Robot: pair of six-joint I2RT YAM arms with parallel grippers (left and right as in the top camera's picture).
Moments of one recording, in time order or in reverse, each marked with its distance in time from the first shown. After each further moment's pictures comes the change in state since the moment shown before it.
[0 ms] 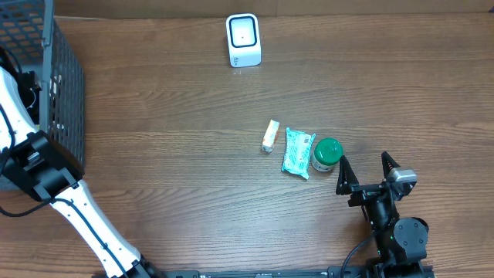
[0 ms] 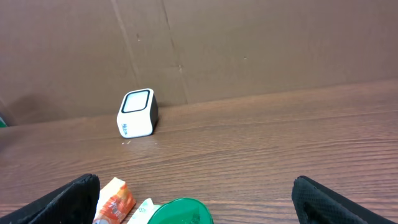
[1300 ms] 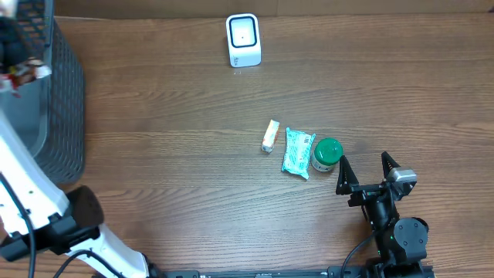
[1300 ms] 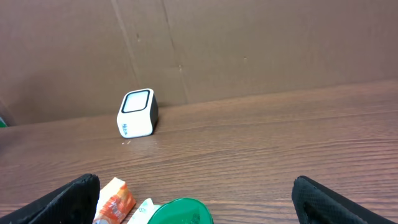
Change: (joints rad) left arm -0.203 -0.726 0.001 -0.056 0.124 -0.163; right arm 0.000 0.000 0.000 0.000 0.000 0.000
